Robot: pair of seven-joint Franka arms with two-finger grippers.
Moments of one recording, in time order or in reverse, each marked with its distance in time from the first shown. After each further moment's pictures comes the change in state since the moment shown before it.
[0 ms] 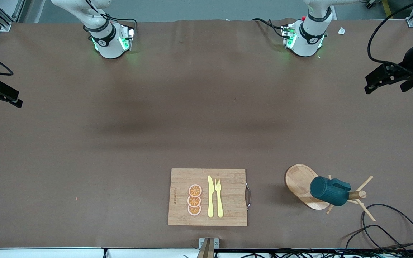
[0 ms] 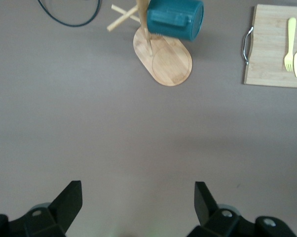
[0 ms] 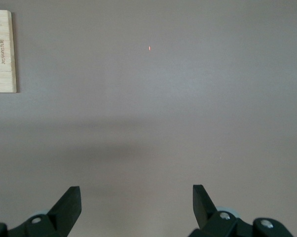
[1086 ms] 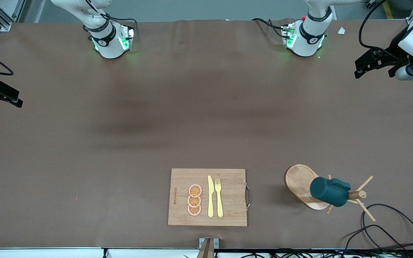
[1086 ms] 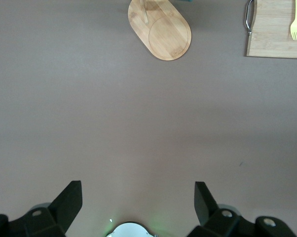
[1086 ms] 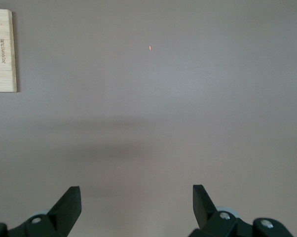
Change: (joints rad) left arm -0.050 -0.117 0.036 -0.173 -0.015 0.015 0.005; right arm 0.000 0.000 0.001 0.000 0.000 0.000 -0.004
